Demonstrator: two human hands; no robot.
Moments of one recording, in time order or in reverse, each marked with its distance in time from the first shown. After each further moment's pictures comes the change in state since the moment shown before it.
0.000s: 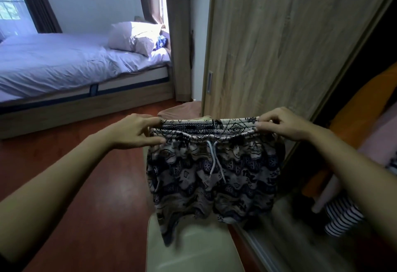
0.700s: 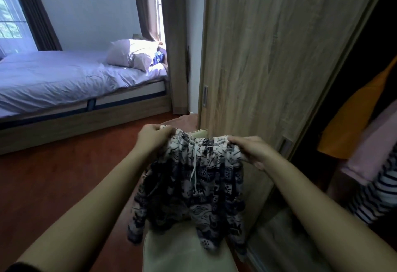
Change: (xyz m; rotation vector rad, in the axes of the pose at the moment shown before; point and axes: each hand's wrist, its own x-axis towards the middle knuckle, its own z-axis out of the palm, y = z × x) left_hand 0.052 0.052 0.032 -0.815 0.345 -0.828; right_hand 0.026 -0.026 0.068 1.166 0.267 0.574
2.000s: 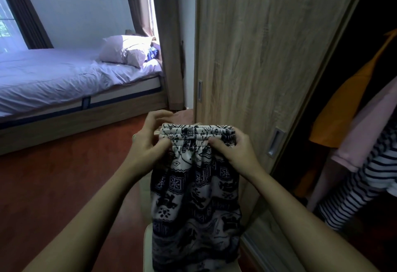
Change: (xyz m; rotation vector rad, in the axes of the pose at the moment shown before) left_hand -0.069 -0.003 -0.010 -0.005 -0.202 0.663; right_hand -0.056 0.019 0.027 -0.250 0.027 -0.695
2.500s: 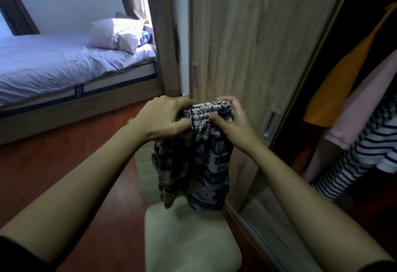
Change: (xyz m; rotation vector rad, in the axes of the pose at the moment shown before) left_hand 0.042 0.020 0.016 0.814 -0.325 0.303; right_hand 0.007 0.006 -0.012 -0.031 -0.051 -0.018
